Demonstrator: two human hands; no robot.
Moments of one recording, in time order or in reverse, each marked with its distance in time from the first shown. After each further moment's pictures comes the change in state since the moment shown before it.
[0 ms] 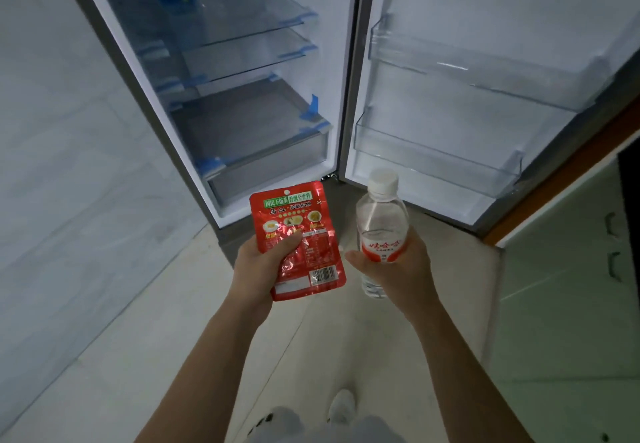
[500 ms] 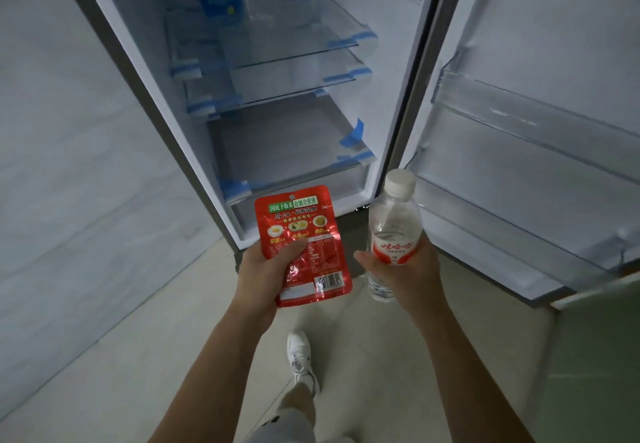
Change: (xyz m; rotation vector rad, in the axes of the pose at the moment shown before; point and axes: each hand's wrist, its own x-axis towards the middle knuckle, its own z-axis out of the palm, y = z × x) left_hand 0.112 0.046 0.012 -0.030 0.167 0.015; right_hand 0.160 0.021 0.040 -0.018 -0.127 -0.022
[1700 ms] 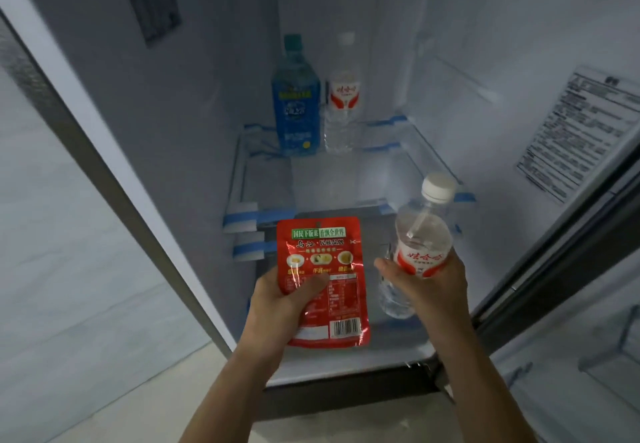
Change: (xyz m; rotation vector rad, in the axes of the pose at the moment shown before) left_hand 0.187 0.177 -0.002 0.005 0.111 0.188; right_hand 0.299 -0.086 0.106 0.158 -0.107 -0.055
